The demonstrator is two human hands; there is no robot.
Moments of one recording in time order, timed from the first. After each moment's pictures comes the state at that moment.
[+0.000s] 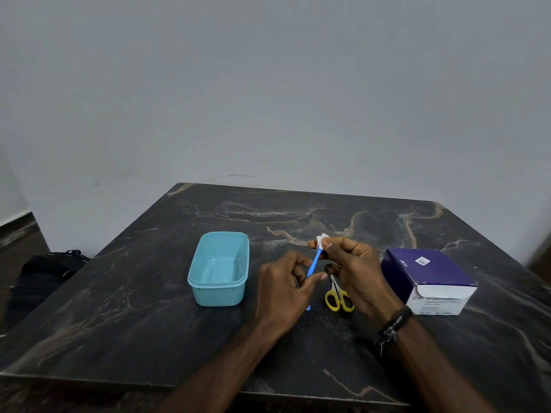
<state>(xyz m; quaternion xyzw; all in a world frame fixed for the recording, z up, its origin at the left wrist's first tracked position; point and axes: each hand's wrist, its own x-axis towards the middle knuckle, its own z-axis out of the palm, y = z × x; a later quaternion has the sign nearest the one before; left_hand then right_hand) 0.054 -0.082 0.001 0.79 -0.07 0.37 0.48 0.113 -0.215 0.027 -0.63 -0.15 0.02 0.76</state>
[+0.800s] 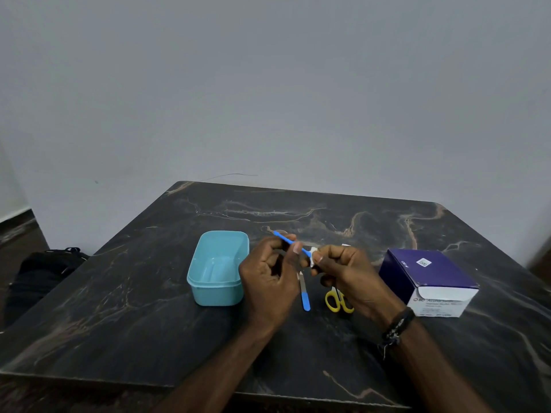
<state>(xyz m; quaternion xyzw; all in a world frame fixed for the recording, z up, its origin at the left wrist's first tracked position) 0.054 -0.079 0.010 0.63 -0.07 0.48 0.61 0.105 -0.215 0.031 -0.69 -0.22 0.10 0.68</state>
